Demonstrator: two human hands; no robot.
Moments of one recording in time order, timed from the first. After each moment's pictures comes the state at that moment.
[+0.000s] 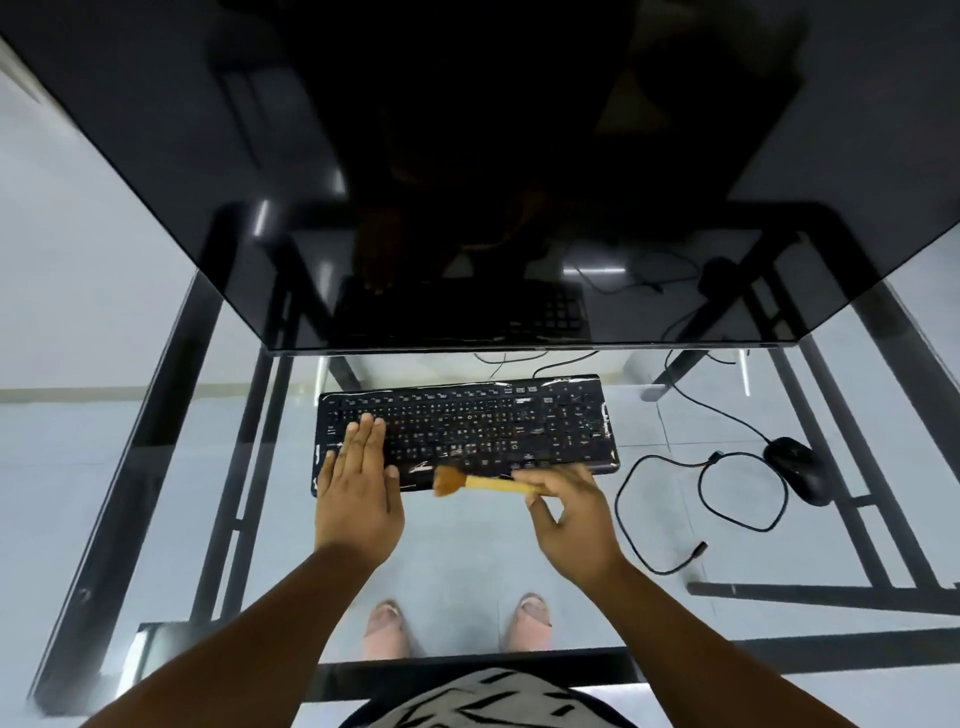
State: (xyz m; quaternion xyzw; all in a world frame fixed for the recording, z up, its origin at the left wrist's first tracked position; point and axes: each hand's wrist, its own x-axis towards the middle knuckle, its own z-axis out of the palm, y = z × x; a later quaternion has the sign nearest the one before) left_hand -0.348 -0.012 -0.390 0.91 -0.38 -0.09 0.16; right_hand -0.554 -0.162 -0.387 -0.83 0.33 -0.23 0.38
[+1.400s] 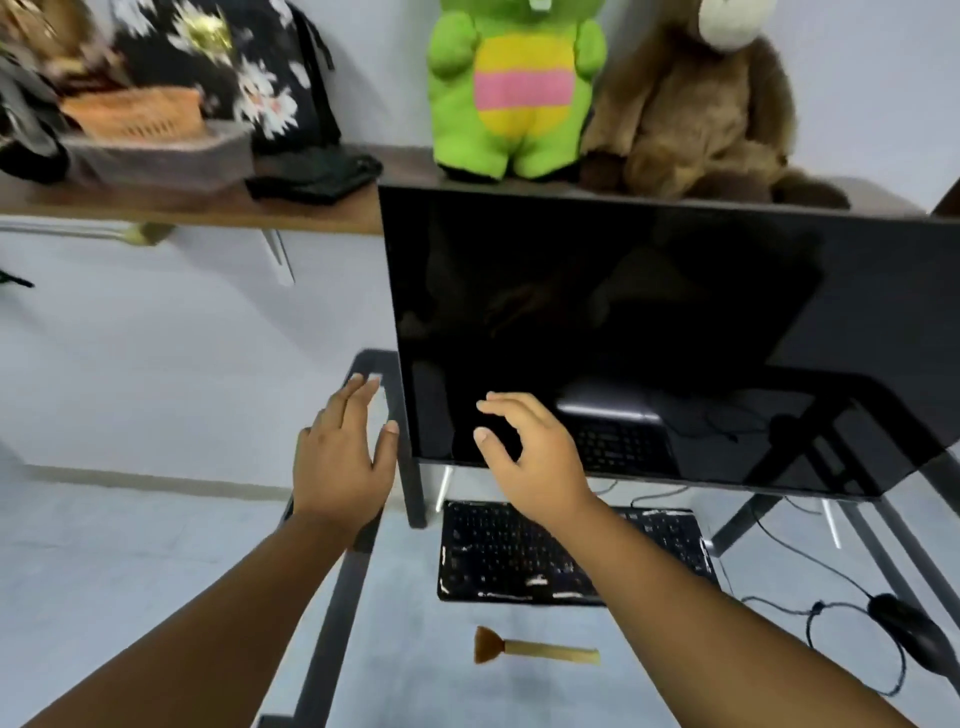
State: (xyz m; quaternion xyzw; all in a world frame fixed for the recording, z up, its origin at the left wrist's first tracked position) left_hand -0.195 0.053 -0.218 0.88 -0.35 0.11 0.31; right_hand -0.341 -0.114 -0.216 -0.87 0.16 -0.31 0.34
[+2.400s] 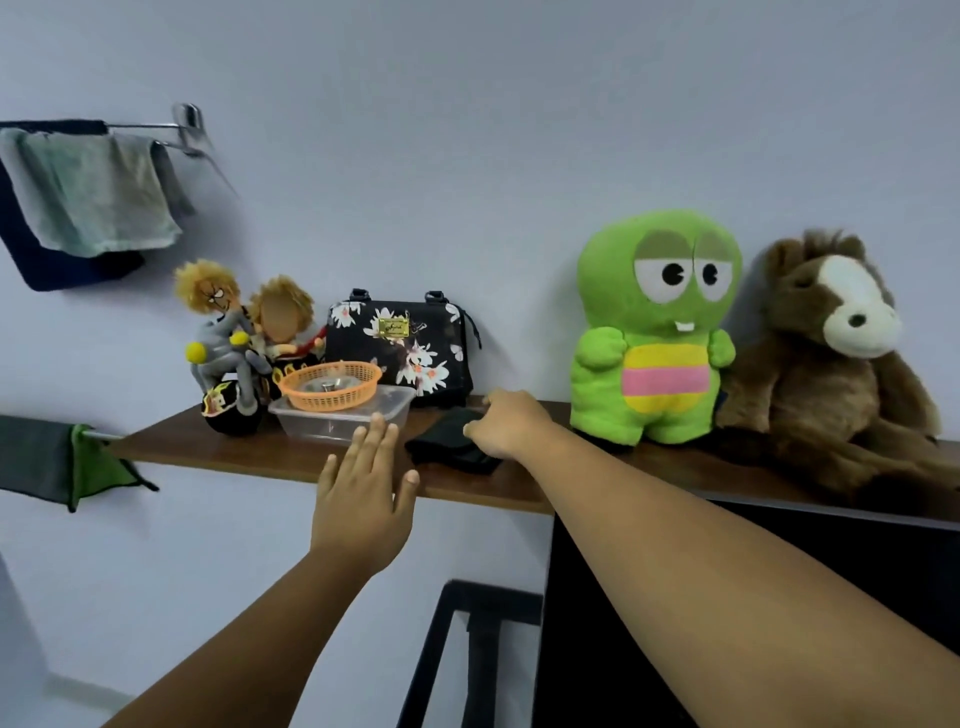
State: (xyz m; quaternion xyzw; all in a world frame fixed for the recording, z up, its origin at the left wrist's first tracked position) left_hand 0.019 0.053 -0.078 0.88 -0.33 0.23 0.25; right_hand -0.048 -0.117 0.024 -0.94 0.27 -0.13 0.16
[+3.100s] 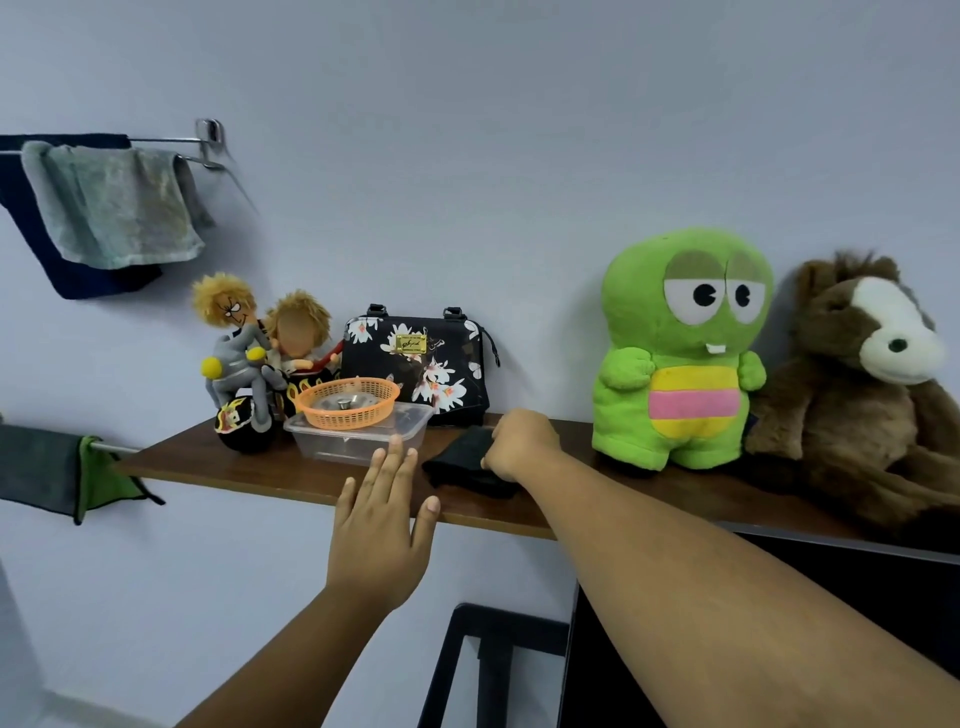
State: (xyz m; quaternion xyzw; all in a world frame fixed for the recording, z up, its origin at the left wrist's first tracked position) left_hand 0.027 0.053 -0.091 0.87 -0.34 0.24 0.27; right_hand -0.013 -0.119 0.013 -0.93 0.33 -0.11 0.12
